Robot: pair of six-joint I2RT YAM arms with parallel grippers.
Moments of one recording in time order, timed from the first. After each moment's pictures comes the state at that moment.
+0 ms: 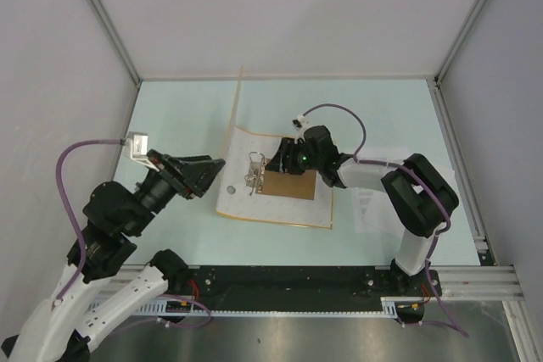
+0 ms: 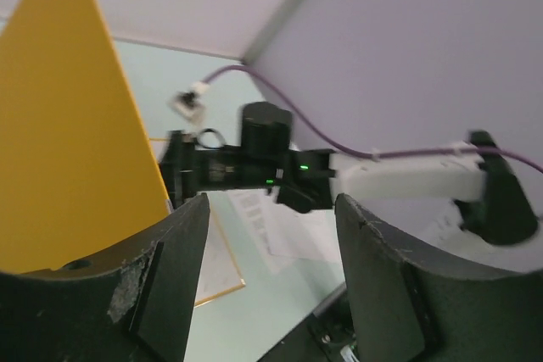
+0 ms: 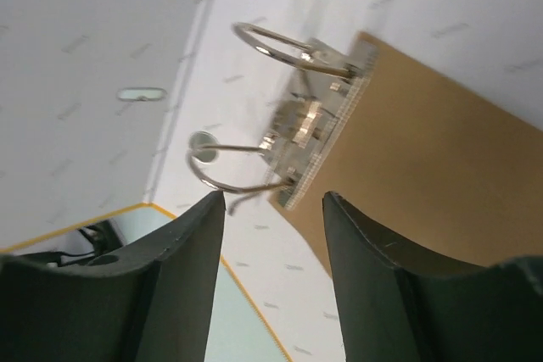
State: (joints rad) left arm -0.66 0.44 0.92 -0.43 -0.09 -0.67; right arm 0.64 1.77 0.94 0.31 -0.36 0.70
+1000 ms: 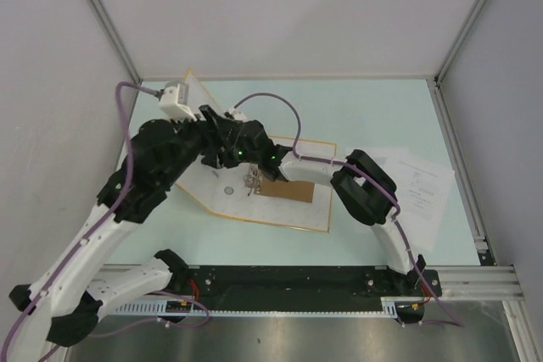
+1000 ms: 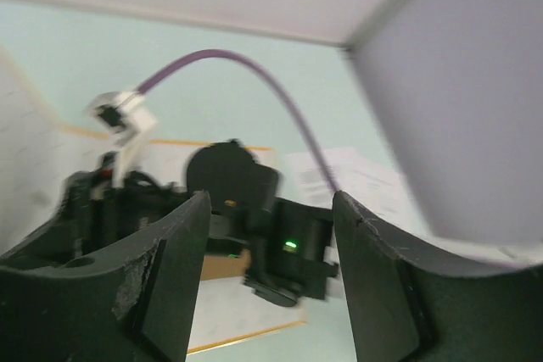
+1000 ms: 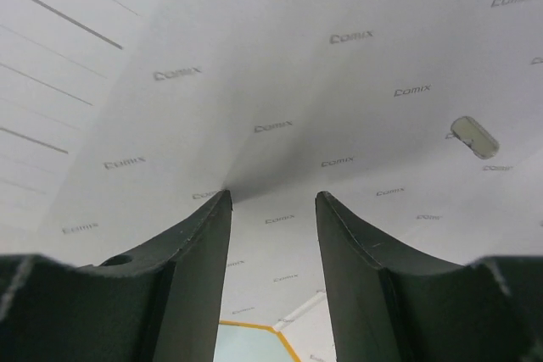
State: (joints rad) left arm -0.66 0.87 1.22 -0.43 -0.11 -0.57; right arm 0.93 2.13 1.54 0.31 -0.23 0.70
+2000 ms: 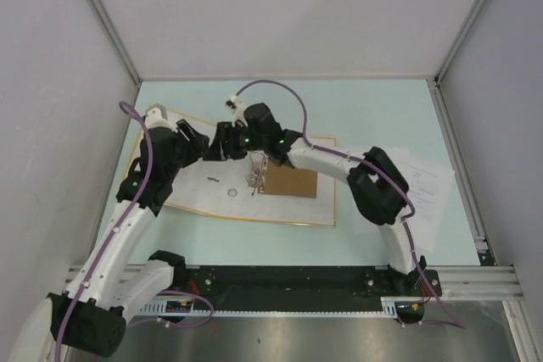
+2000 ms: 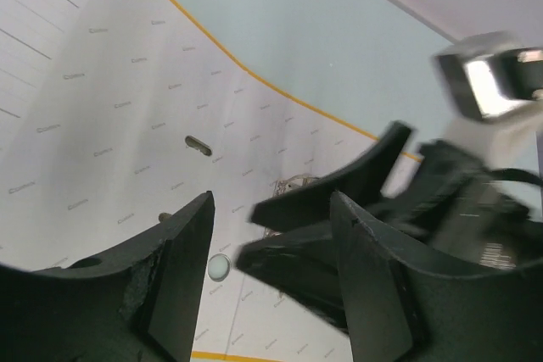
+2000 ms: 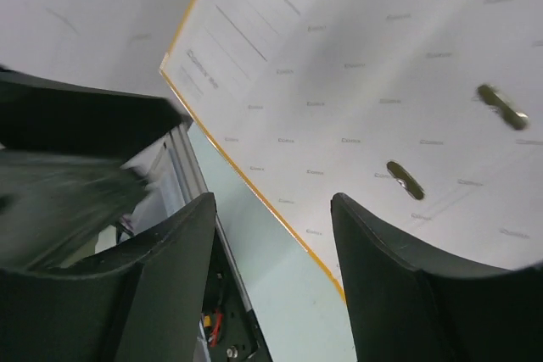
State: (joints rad) left arm -0.24 0.89 0.84 -0.37 -0.16 -0.63; right arm 0.88 2.13 1.67 0.10 -0.47 0.72
